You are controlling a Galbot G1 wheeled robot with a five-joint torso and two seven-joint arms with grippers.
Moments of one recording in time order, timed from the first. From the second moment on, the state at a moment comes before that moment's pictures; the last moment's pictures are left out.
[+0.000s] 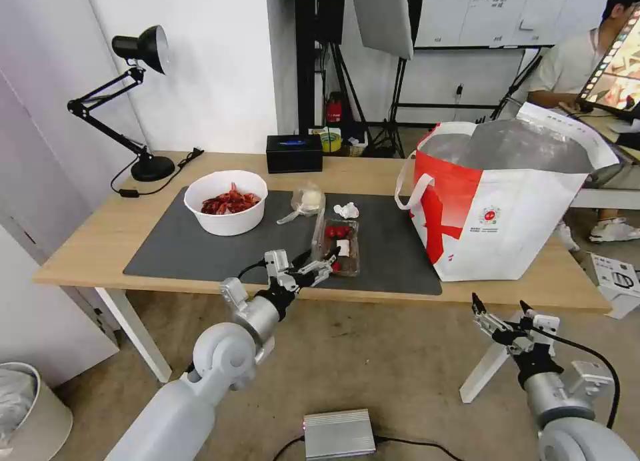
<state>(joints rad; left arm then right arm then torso) 1.03 -1.12 -0.07 -1.88 -0.92 0.14 0.08 -1.67 1.25 0.77 2.13 0.50 -0.17 0.08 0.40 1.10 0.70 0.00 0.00</state>
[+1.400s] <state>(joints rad) 0.85 -1.12 0.01 -1.65 -0.46 -0.03 0.21 -1.62 1.23 0.69 2.18 0.58 -0.13 0.03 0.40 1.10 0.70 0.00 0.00</state>
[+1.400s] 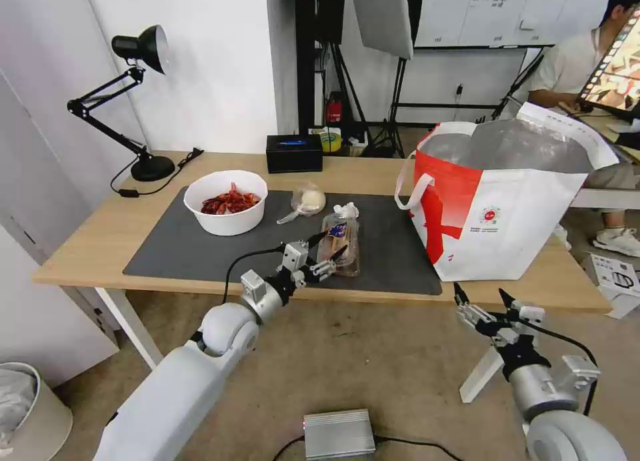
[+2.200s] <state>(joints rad) 0.79 -1.13 0.10 -1.59 -0.43 0.03 0.20 -1.36 1.23 0.54 2.08 0.78 -0.18 0.11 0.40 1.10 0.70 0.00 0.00</state>
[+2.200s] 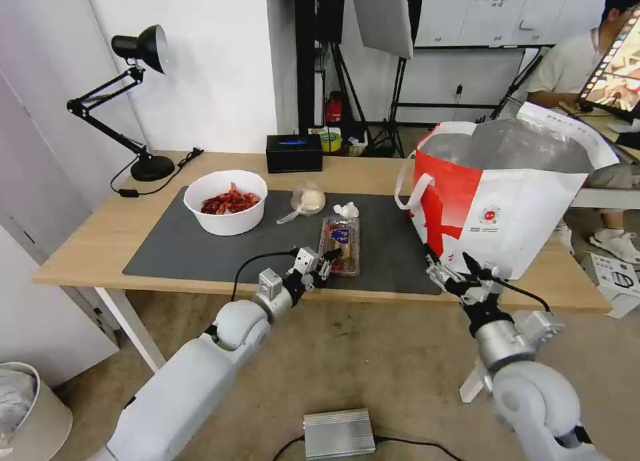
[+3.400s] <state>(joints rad) 0.78 -1.10 0.10 -1.58 -0.40 0.03 0.20 -0.88 1.36 0.40 1.72 1.41 -0.50 0.40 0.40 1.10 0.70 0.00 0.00</state>
